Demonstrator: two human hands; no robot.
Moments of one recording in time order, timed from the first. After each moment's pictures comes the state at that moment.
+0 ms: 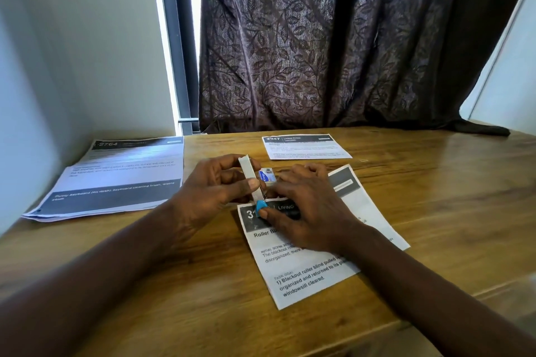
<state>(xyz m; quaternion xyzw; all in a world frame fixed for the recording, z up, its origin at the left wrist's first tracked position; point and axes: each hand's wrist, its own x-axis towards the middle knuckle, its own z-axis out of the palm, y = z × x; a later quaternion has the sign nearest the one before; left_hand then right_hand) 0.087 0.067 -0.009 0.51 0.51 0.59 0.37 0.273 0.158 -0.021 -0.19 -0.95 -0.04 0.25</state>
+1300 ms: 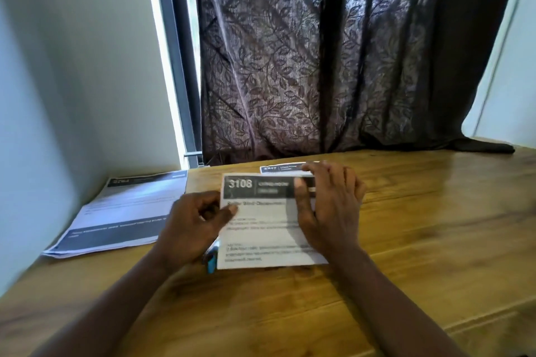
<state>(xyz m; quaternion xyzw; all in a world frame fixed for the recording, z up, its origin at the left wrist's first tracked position) 0.094 0.055 -0.003 0.57 0.64 0.50 0.07 0.297 0.192 -0.014 -0.36 -0.76 -0.06 0.54</state>
